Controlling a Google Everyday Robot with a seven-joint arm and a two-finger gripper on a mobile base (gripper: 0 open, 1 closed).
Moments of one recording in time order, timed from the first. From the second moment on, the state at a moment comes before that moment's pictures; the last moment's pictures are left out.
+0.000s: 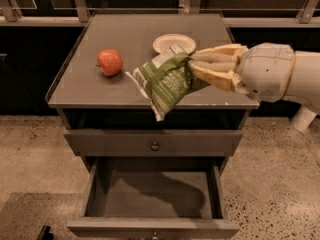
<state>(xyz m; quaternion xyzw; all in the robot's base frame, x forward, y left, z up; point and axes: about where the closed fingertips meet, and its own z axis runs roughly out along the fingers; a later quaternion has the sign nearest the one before) 0.491 -0.090 0.996 -0.51 0.54 0.22 0.63</state>
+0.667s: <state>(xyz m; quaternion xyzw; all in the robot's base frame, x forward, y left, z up) 0.565 -0.169 1.002 -0.49 0.59 0.15 0.63</state>
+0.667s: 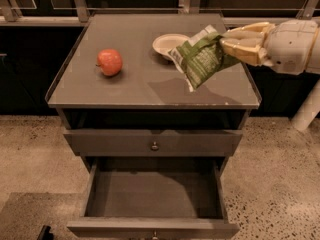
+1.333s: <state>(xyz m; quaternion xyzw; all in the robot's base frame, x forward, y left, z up) 0.607 -0.225 0.956 -0.44 0.63 0.13 0.63</state>
